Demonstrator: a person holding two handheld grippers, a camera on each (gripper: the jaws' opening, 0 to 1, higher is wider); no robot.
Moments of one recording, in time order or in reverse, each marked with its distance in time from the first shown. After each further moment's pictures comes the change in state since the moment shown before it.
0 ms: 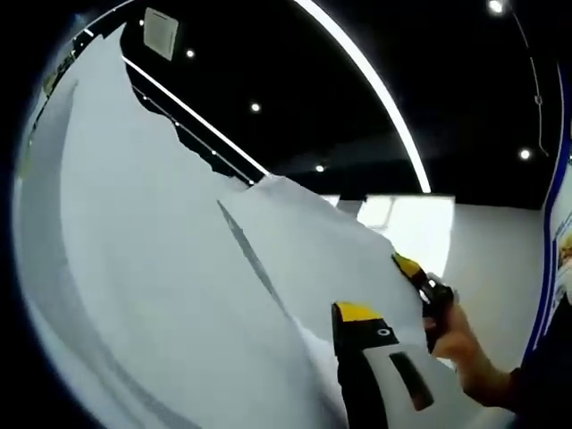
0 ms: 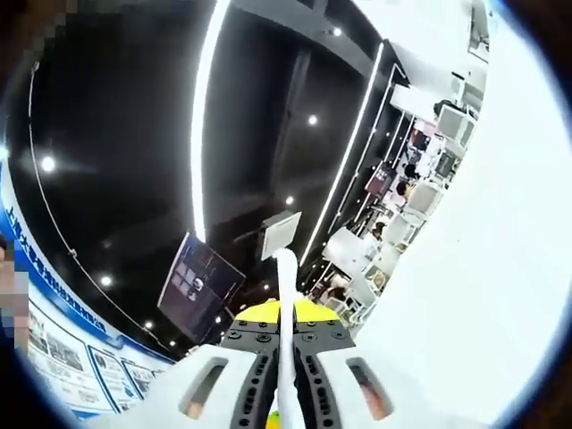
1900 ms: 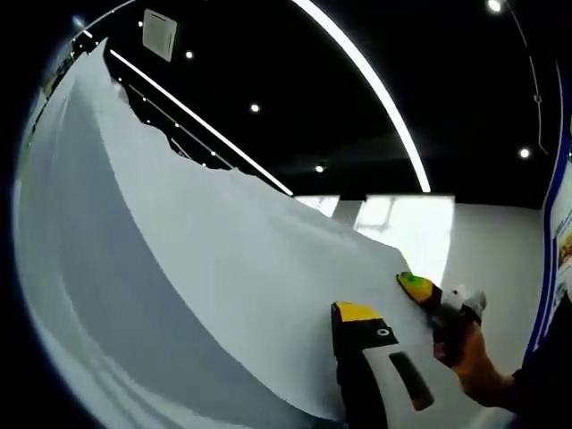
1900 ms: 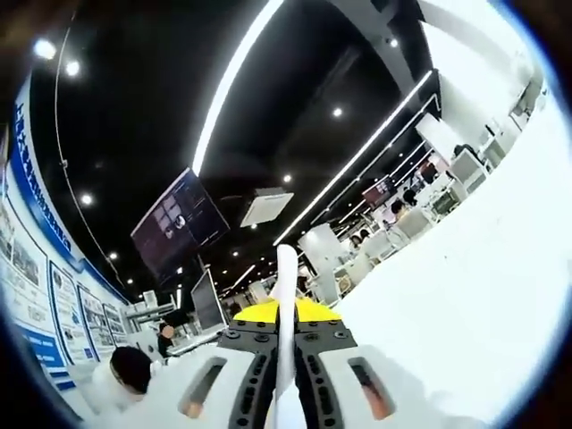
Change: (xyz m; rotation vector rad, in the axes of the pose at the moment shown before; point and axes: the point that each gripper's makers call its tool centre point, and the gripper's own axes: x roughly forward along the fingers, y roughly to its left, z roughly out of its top) left arm -0.001 0.002 0.004 0.006 -0.002 0.000; right arm -0.010 0.017 -0.070 -0.356 0.105 -0.073
